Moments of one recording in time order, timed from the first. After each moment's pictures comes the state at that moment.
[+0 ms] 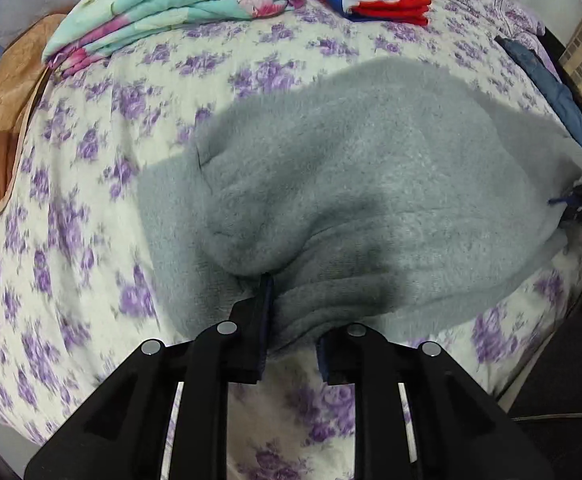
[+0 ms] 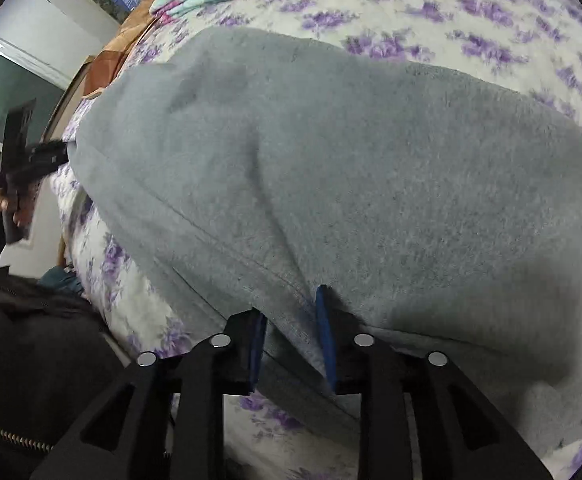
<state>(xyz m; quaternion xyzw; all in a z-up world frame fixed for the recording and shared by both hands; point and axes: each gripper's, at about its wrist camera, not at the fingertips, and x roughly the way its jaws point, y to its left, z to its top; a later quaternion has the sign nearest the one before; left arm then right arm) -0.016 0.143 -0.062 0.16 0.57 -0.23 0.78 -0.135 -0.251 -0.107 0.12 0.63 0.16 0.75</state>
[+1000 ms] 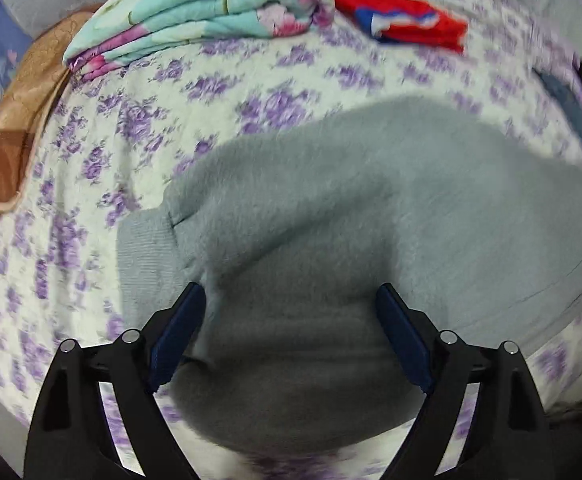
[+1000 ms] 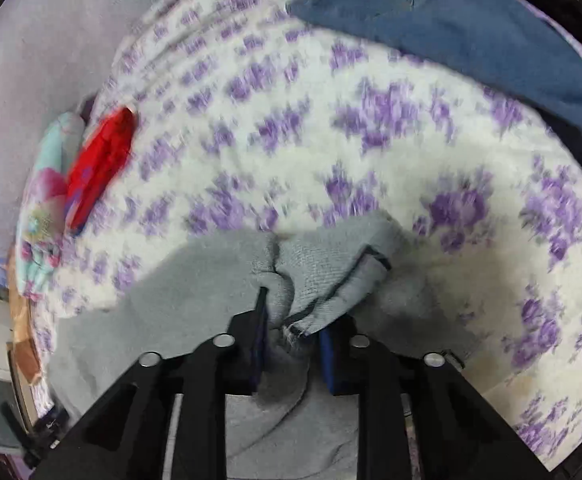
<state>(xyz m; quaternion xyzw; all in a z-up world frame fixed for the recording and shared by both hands) 0.007 0.107 -0.075 0.17 0.56 -0.16 0.80 -0.194 -0.421 -0.061 0.35 0.45 -0.22 0.79</state>
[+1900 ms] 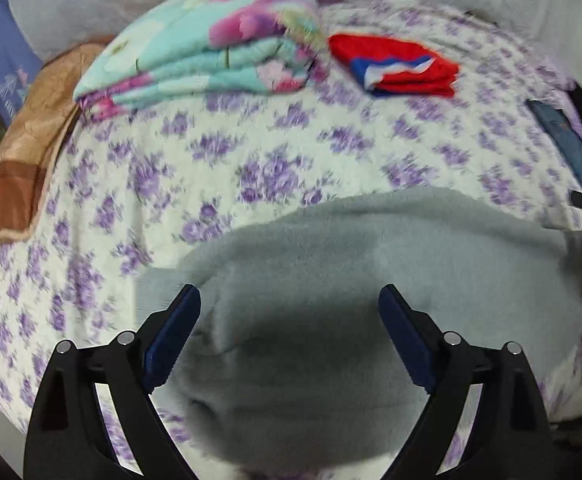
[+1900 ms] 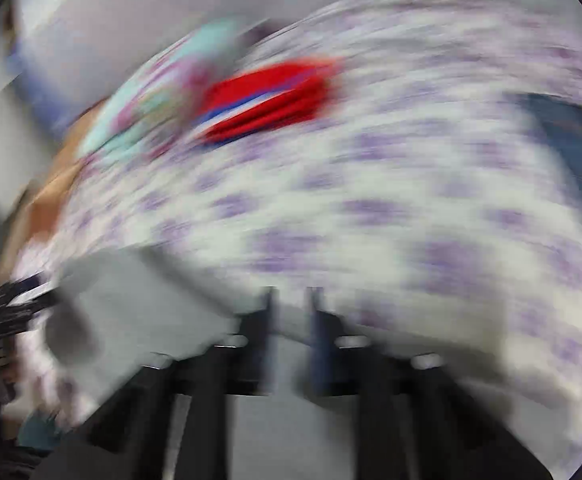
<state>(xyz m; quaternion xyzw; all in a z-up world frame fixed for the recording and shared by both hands) 0.021 0.089 -0.042 0.13 0.52 -0.15 0.83 -0.034 -0.256 -0.065 0.17 0.52 0.05 0.84</state>
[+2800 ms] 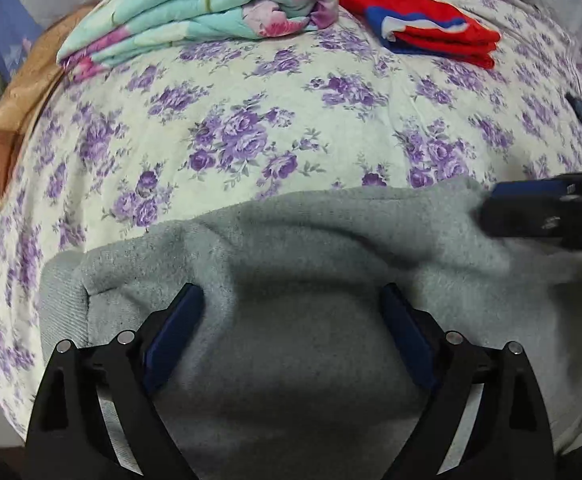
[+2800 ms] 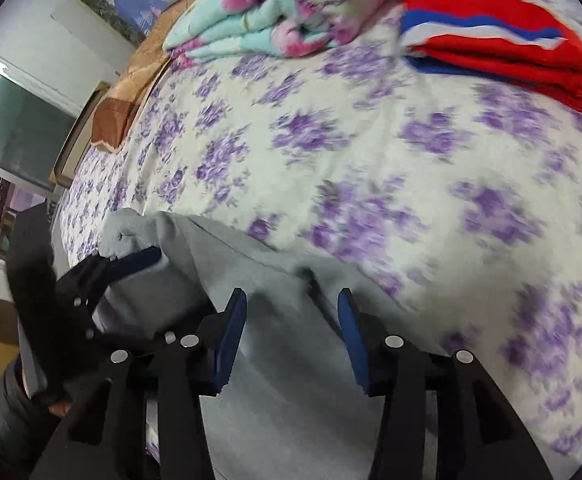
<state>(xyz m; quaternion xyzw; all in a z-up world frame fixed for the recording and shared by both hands) 0.041 0.043 -0.106 0.10 0.55 -0.11 0.82 0.061 -0.138 -0.112 0.12 0.62 0.19 0.75</state>
